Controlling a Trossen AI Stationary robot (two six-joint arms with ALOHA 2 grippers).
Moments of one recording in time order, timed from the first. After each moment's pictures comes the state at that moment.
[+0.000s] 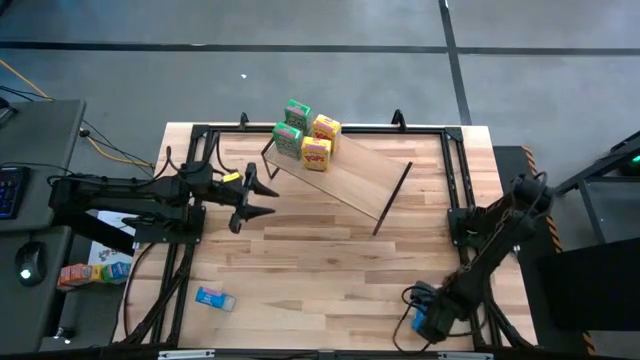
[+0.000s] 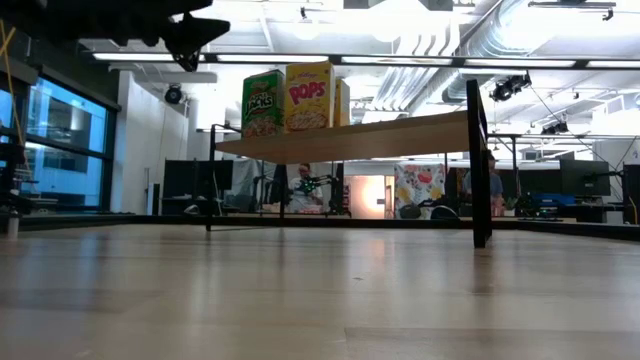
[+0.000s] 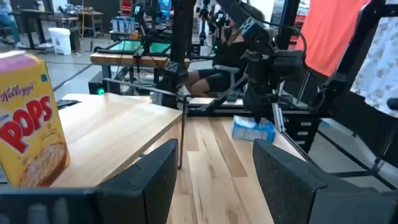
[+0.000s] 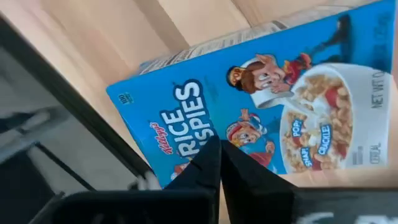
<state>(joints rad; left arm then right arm) 0.11 0.76 0.41 0.31 0.26 -0.05 0.95 1.63 0.98 -0.71 -0.17 1.57</state>
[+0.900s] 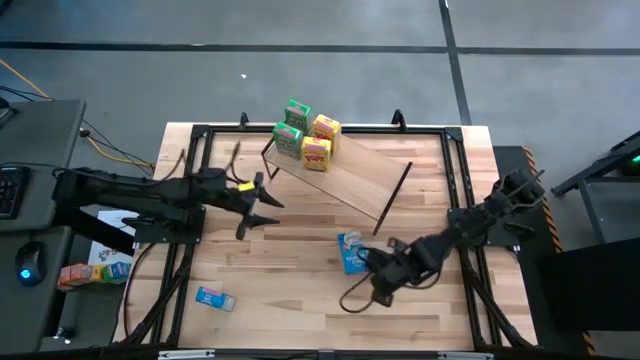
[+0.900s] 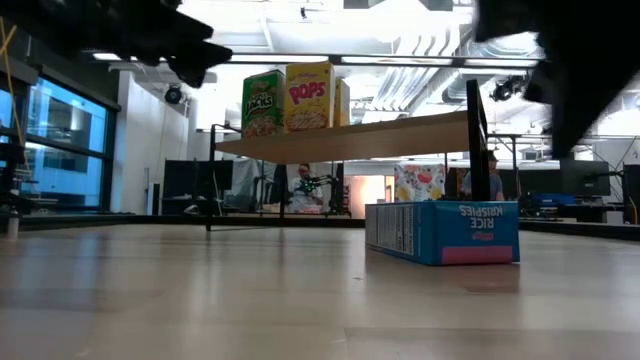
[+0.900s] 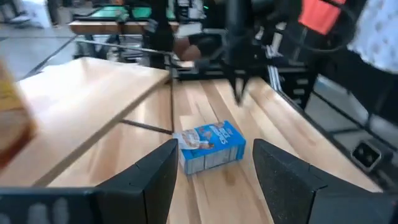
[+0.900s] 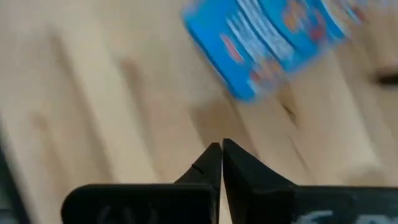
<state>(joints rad) 0.05 0.88 0.41 0.26 0.26 0.04 0.57 1.63 1.10 -0.71 0.18 0.92</state>
